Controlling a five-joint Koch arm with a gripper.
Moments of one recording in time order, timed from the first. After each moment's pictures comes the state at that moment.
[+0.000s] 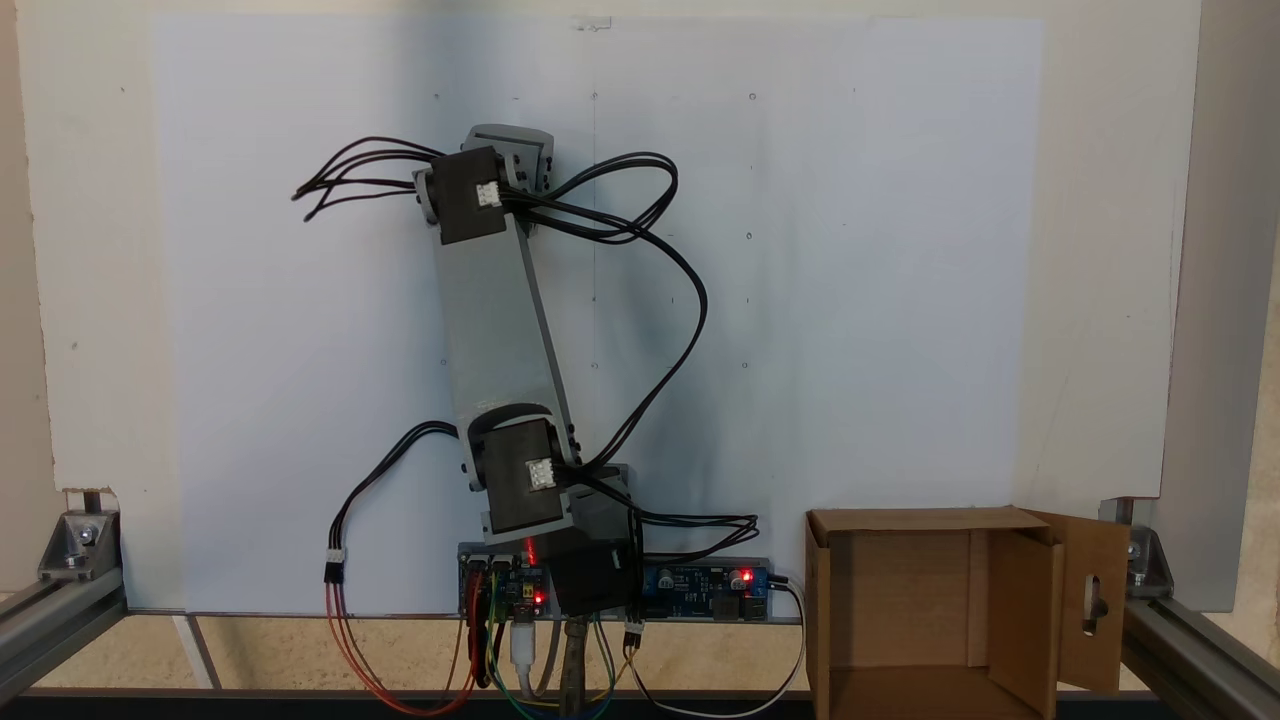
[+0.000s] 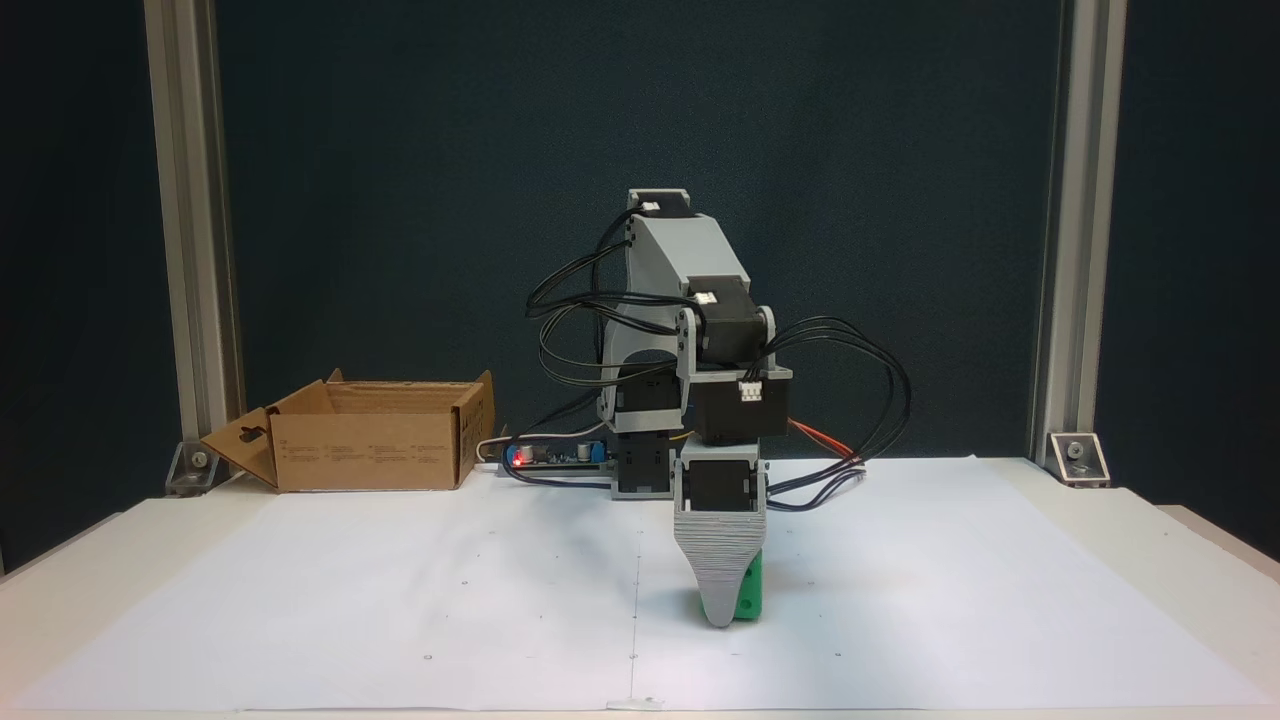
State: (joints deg) arm -14.0 64.2 86.7 35.1 20.7
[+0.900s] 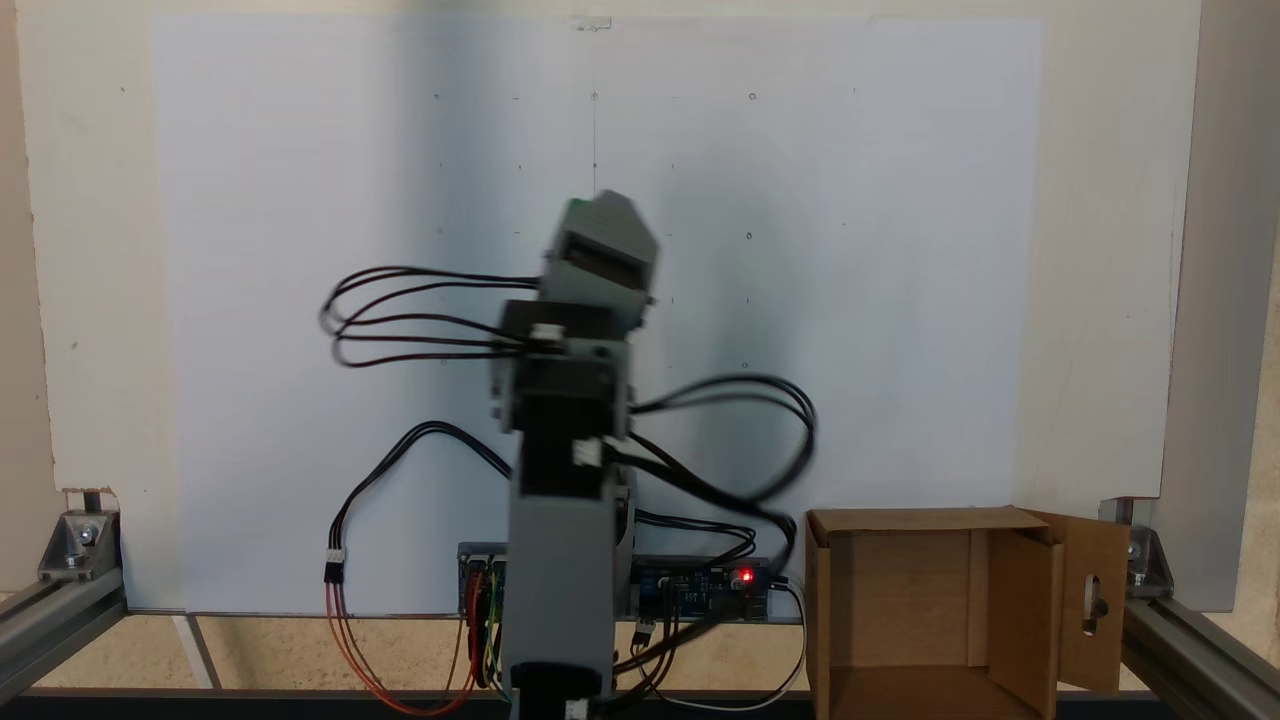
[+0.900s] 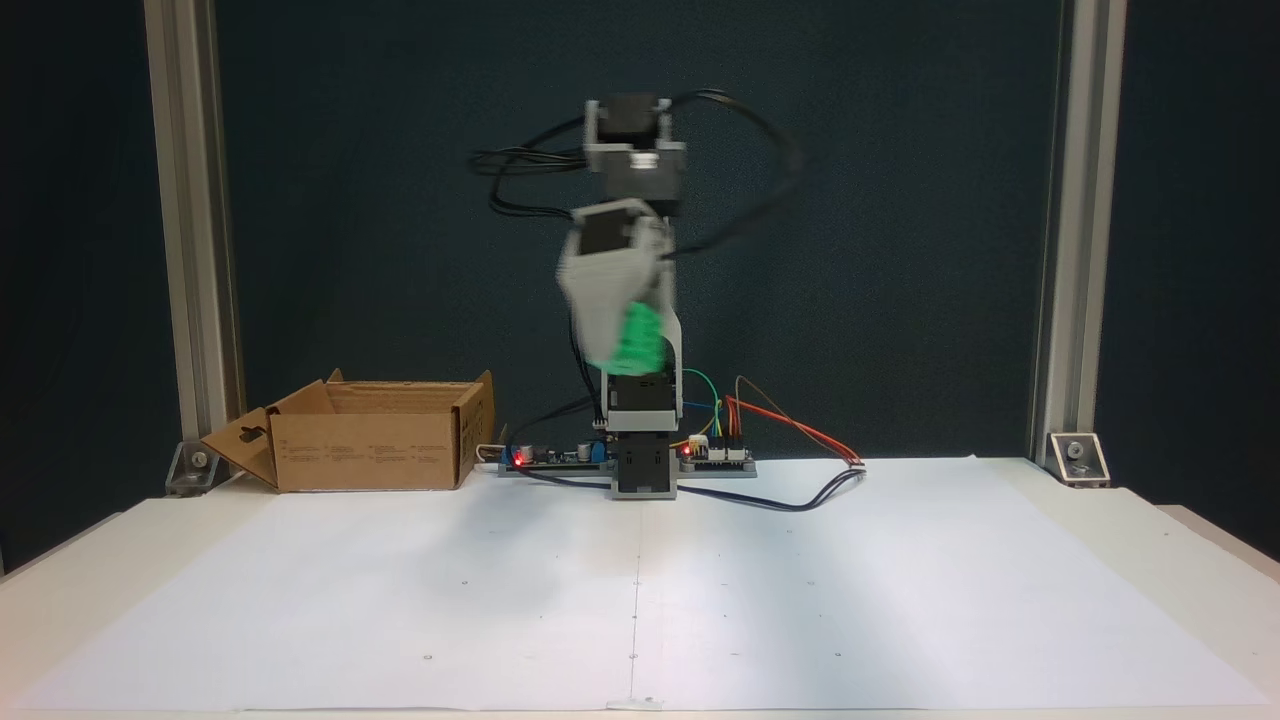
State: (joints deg) arm 7.4 102.1 82.2 56.3 20.0
